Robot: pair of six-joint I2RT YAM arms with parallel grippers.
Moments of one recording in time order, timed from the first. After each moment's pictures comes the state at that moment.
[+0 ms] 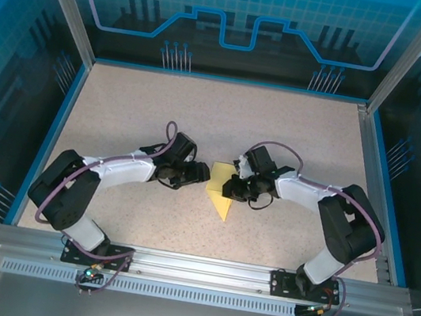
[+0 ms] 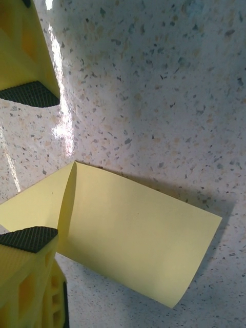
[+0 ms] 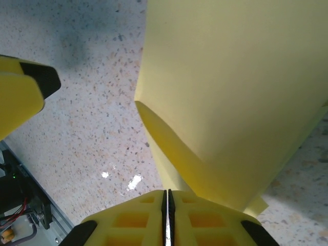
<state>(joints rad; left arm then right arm) -0.57 1.57 0.84 -0.28 0.24 -0.91 0.56 1.65 0.85 -0.32 -0.52 0.58</state>
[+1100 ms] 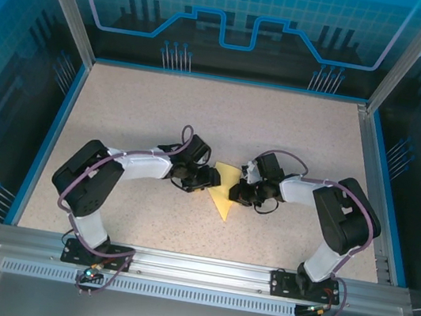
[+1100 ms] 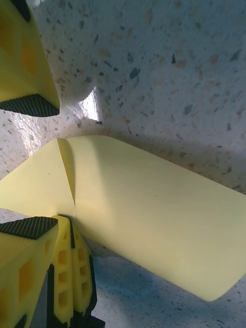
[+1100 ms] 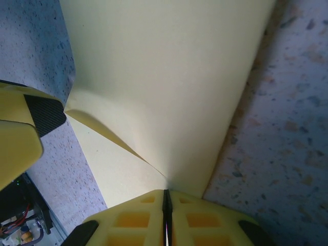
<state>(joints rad) -0.62 1.74 0.95 -0.28 0.32 -0.95 0.47 1.72 0.73 -0.15 -0.61 0.59</state>
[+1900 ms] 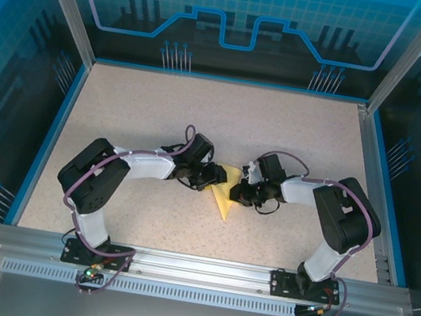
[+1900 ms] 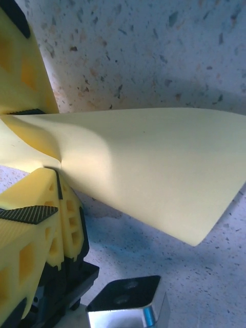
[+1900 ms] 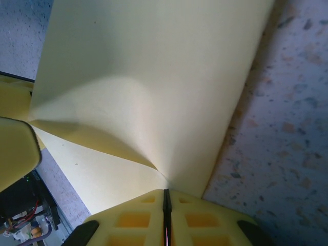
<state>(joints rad) -0.63 1.77 0.95 -0.12 0.39 -1.04 0.45 1.72 0.71 -0.11 -0.65 0.59</state>
